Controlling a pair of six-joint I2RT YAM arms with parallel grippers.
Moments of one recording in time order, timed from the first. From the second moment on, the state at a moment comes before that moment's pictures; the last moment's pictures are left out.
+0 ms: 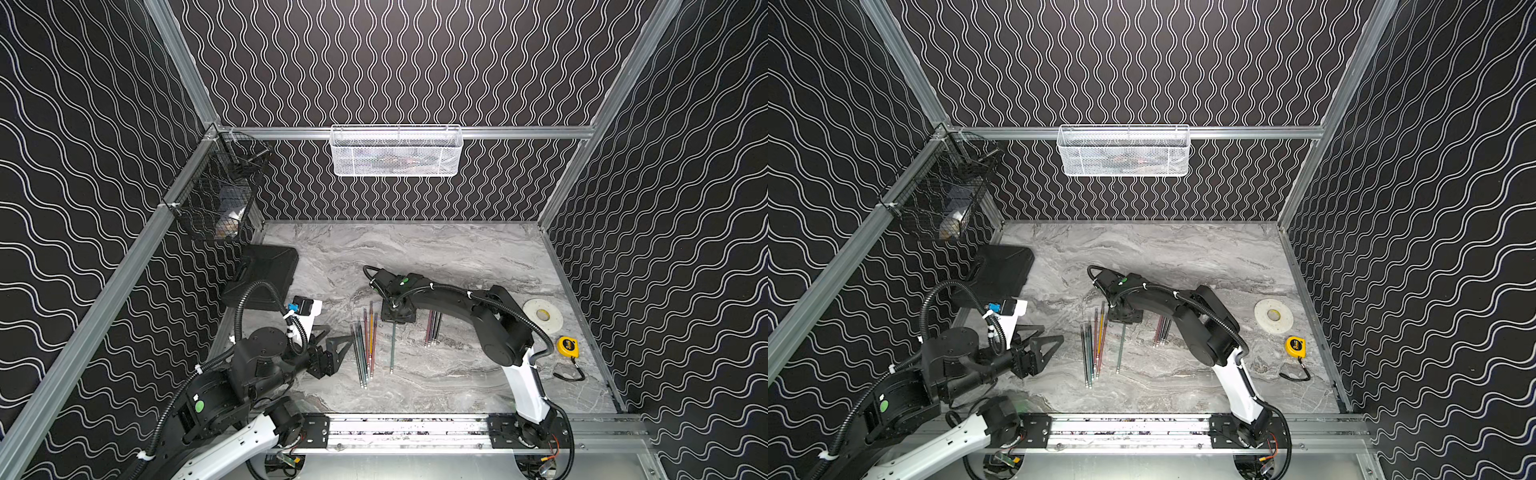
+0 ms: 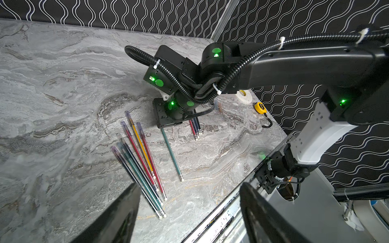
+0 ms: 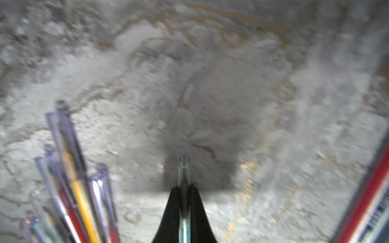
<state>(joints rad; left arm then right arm) -0.77 0.45 0.89 -0.87 -0.05 -0.49 0.87 2.14 1.60 -0.81 0.14 0.94</state>
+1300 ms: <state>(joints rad) -1.02 1.05 0.74 -0.23 0.34 -0.74 0.75 0.88 0.78 -0.59 0.06 0.99</state>
